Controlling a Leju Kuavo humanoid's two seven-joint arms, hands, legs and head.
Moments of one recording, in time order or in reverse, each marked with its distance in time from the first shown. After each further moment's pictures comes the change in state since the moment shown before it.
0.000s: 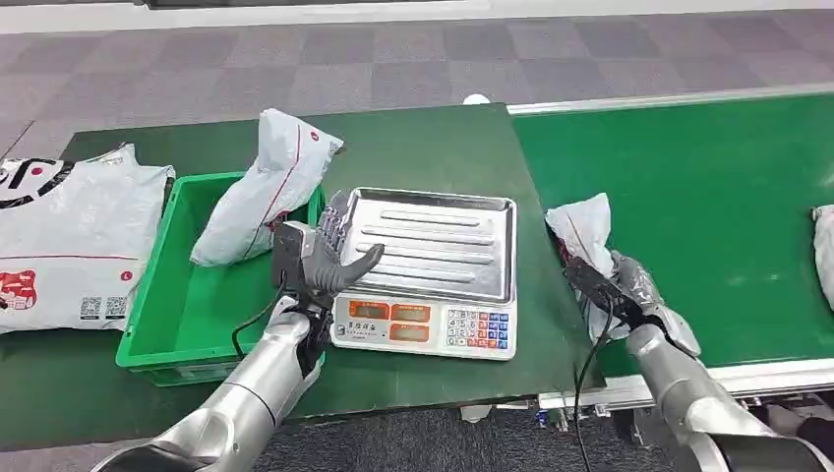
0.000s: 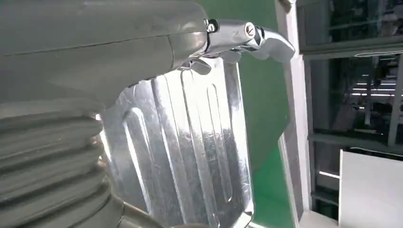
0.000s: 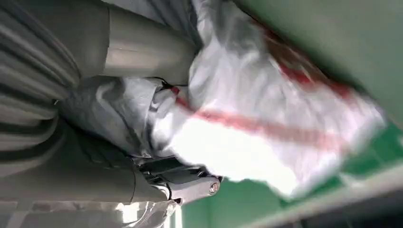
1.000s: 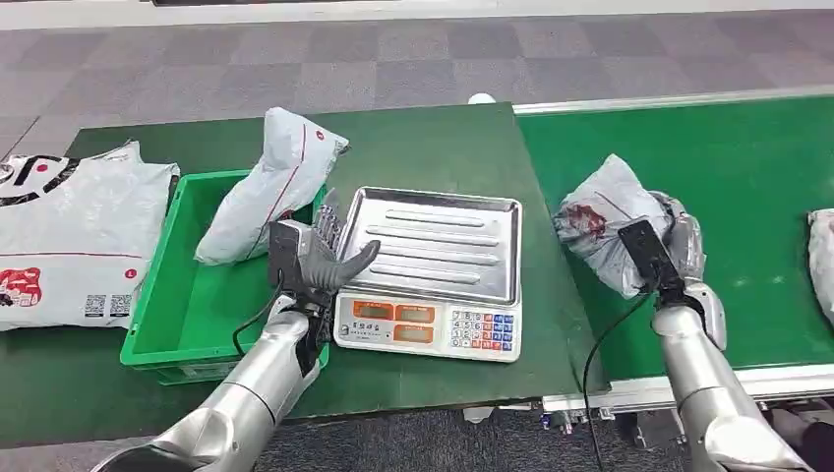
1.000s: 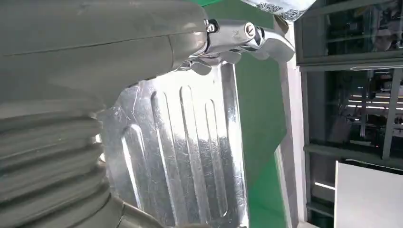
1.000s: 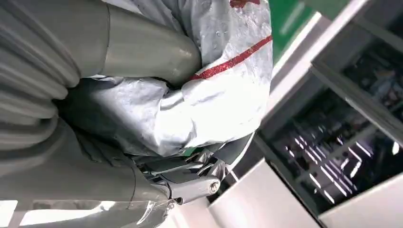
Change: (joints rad) left arm 0.000 -0.005 0.015 -0.006 0.016 0.023 -0.005; right arm 0.083 -0.042 -0.024 -0.352 -0.309 -0.123 -0.096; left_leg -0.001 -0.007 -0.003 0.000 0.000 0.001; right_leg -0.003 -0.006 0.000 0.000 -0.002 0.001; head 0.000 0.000
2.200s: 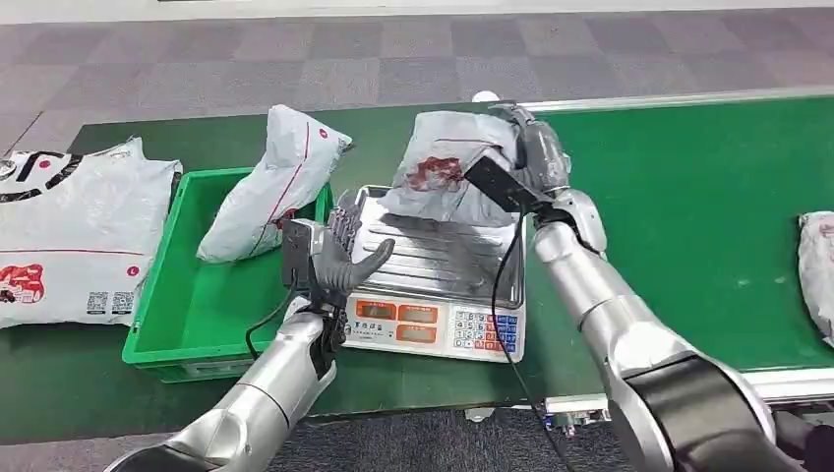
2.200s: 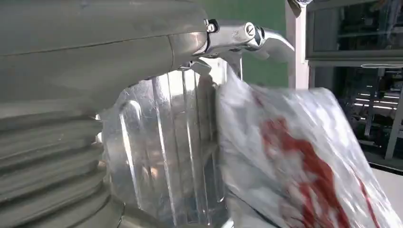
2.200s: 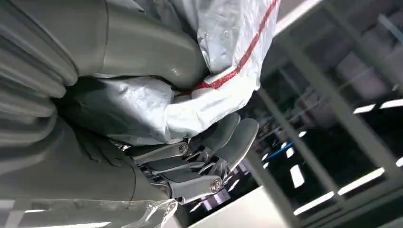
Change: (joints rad) left arm -0.004 -0.050 0.000 0.013 0.013 0.011 0.024; right arm -0.344 0.291 0.384 0.155 0.135 -0.033 0.017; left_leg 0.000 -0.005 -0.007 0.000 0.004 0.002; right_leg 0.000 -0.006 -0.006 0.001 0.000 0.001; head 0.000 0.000
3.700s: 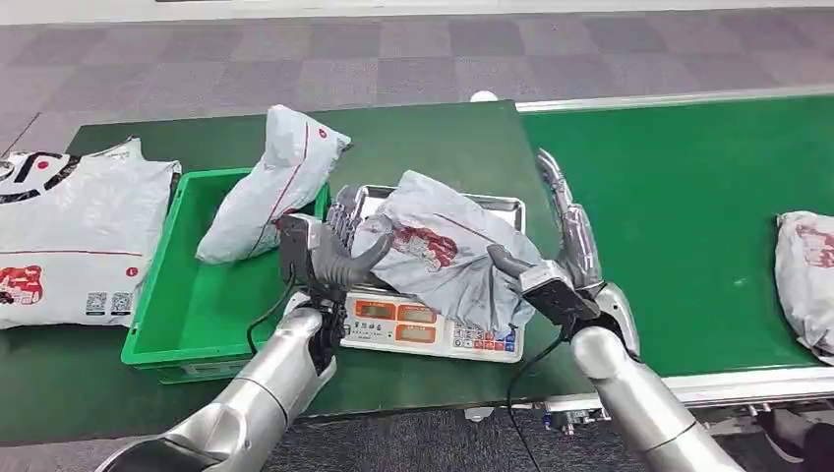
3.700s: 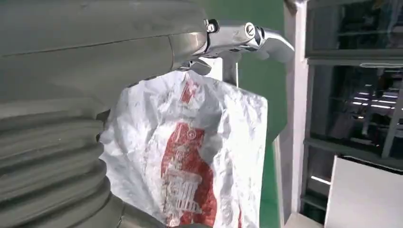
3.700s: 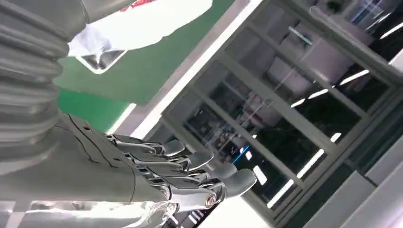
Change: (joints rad) left arm -0.023 0.011 -0.045 0.016 0.068 0.007 -0.009; right arm 0.503 -0.277 0.123 -0.796 -0.346 0.004 0.005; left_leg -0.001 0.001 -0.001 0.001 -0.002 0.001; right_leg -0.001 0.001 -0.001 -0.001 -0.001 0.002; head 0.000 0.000
